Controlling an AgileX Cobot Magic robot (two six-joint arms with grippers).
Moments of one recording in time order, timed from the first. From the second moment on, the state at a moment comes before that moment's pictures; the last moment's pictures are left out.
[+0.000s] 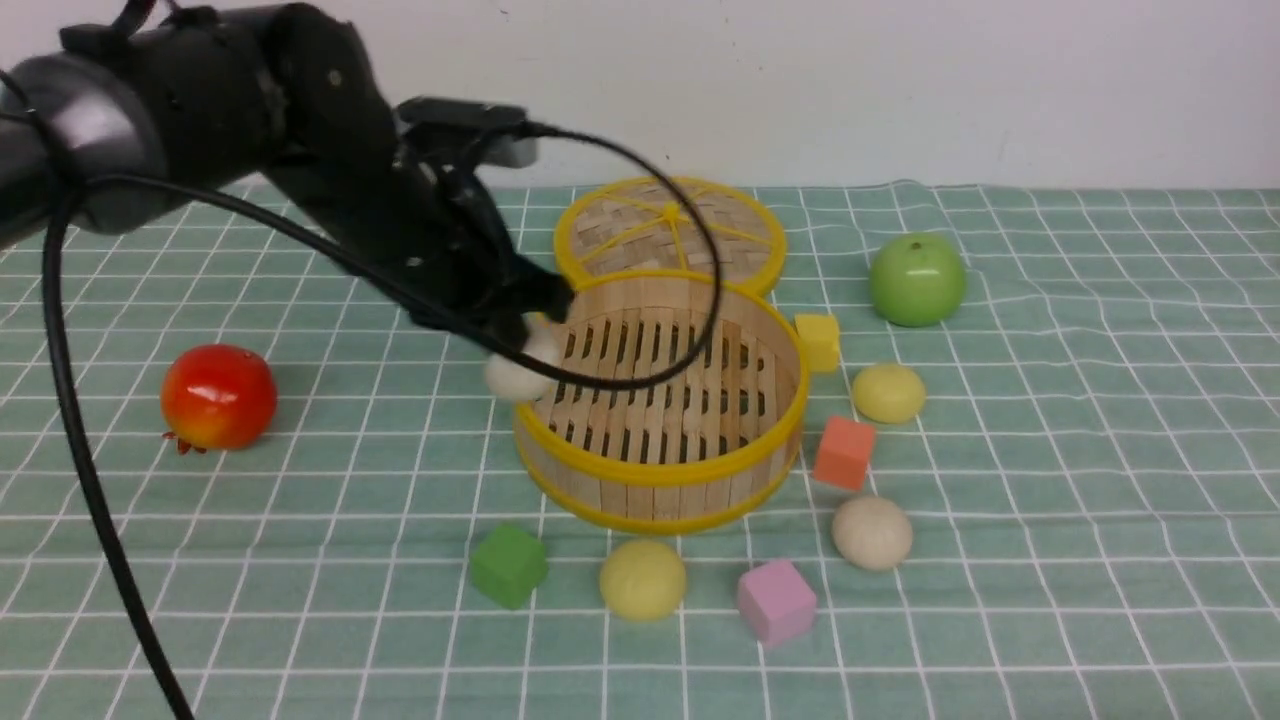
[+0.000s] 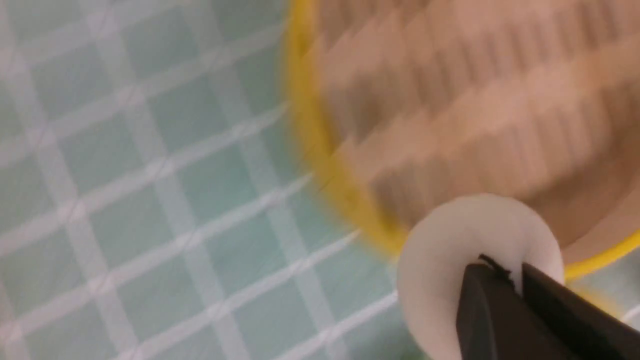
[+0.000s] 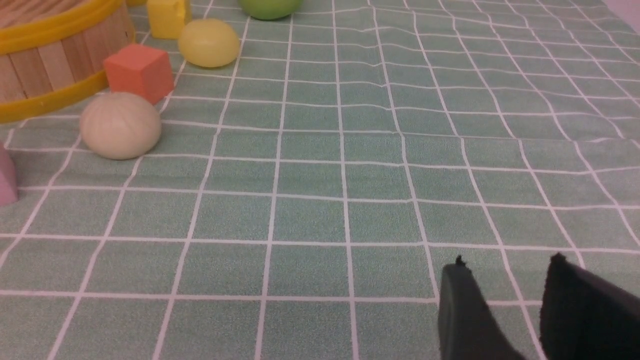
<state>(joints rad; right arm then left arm) -0.02 -0.01 0.02 -0.06 0.37 0.05 -0.35 1.87 -1.62 -0.21 0.80 0.17</state>
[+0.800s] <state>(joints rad) -0.02 -0.01 0.02 -0.06 0.37 0.05 -0.37 1.97 -1.61 -0.19 0.53 0.15</state>
